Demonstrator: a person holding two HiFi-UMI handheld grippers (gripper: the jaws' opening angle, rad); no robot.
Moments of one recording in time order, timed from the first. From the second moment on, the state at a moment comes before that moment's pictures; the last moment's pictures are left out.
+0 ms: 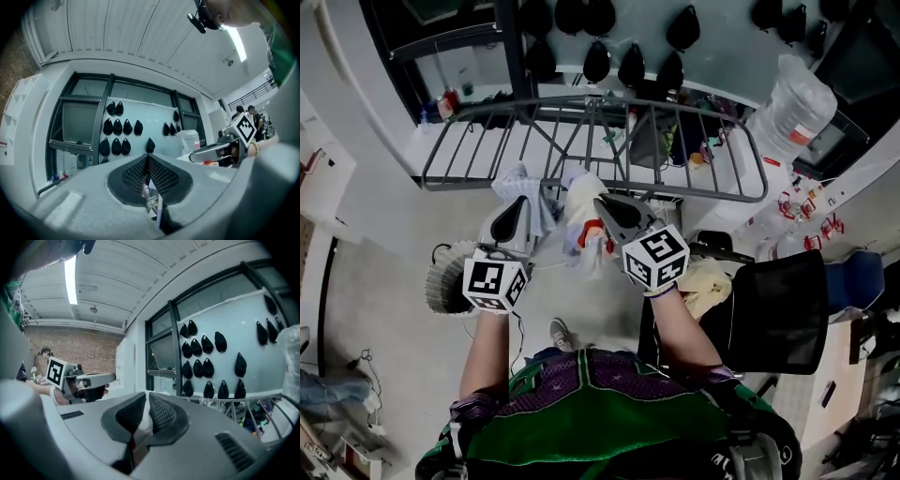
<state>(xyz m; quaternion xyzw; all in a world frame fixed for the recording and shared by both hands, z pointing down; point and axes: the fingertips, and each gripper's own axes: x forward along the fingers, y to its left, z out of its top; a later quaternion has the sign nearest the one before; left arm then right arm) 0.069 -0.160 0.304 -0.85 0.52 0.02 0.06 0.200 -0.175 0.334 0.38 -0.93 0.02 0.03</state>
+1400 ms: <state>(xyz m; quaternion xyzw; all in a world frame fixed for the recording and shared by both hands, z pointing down) 0.073 -0.382 0.340 -0.83 0.55 0.01 0.02 0.263 -0.470 0.400 0.43 -0.90 0.10 0.06</state>
